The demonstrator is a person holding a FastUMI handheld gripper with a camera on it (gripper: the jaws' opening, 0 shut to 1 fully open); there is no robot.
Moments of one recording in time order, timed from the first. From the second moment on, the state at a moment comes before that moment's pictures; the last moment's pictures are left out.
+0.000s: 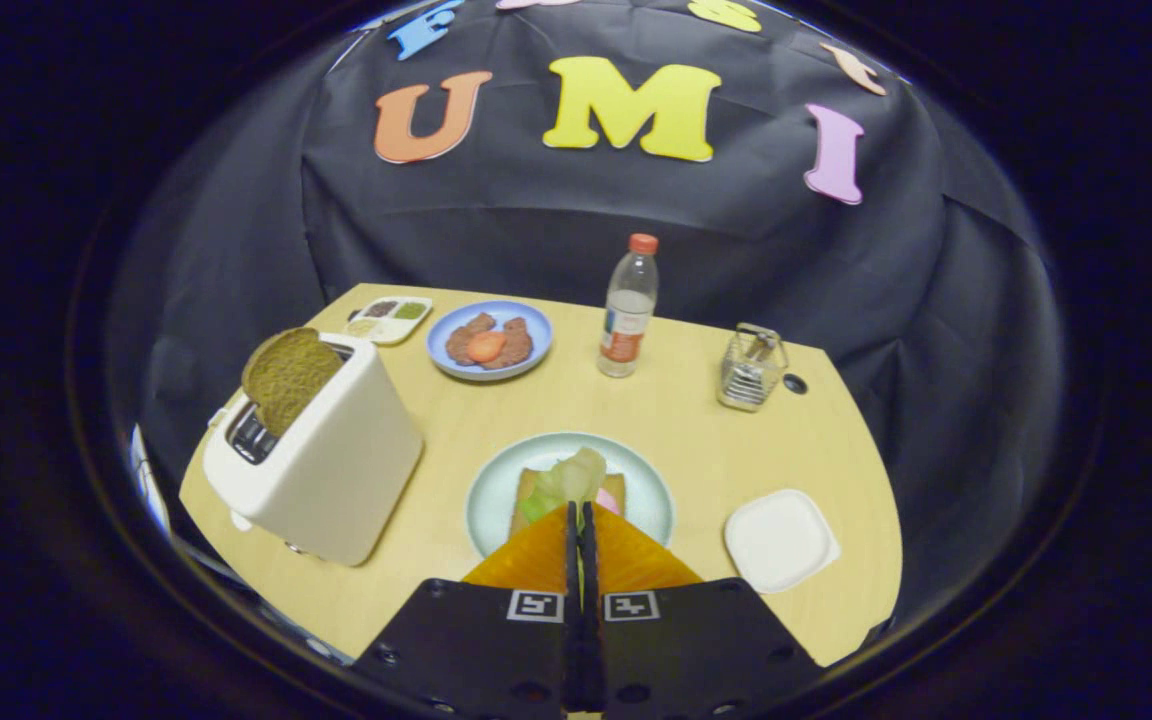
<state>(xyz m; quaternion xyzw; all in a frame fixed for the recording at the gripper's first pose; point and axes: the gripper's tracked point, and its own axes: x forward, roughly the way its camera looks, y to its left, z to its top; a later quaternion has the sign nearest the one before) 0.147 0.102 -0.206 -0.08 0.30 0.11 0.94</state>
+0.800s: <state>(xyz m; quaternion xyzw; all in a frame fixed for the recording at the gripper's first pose) 0.249 0.089 -0.280 -0.10 0.36 0.06 0.92</state>
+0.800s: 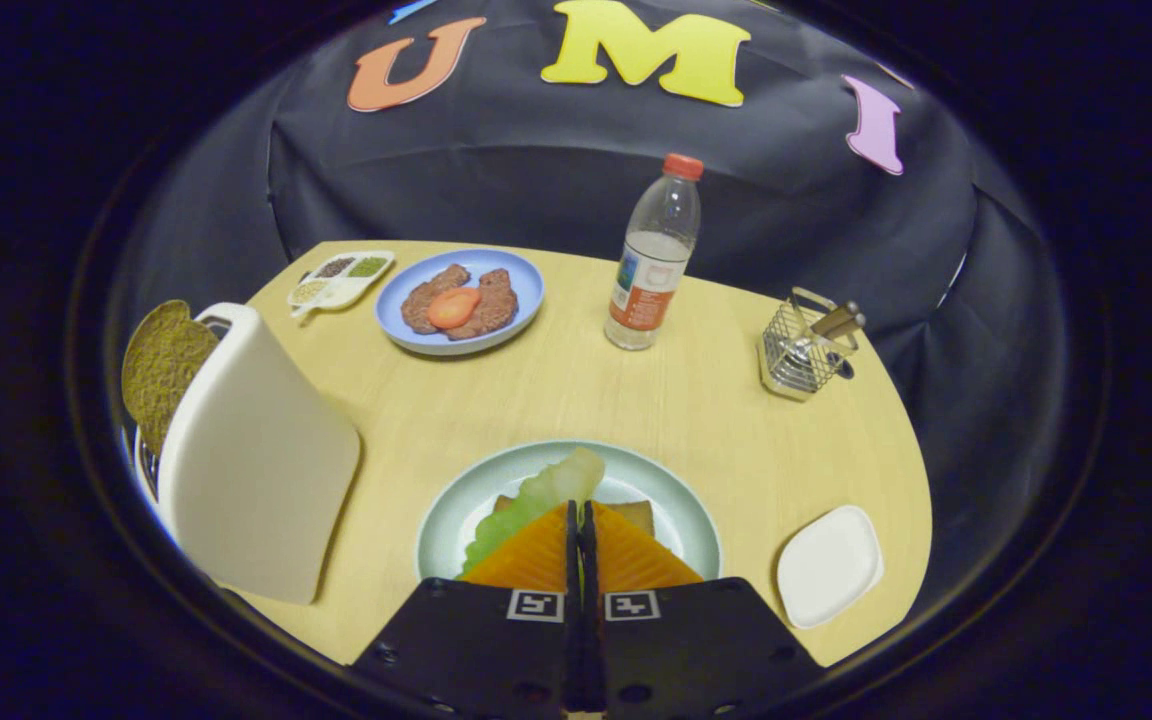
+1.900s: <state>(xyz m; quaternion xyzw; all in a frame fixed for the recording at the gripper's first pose) 0.207 0.034 -0.248 -0.01 0.33 0.01 0.94</state>
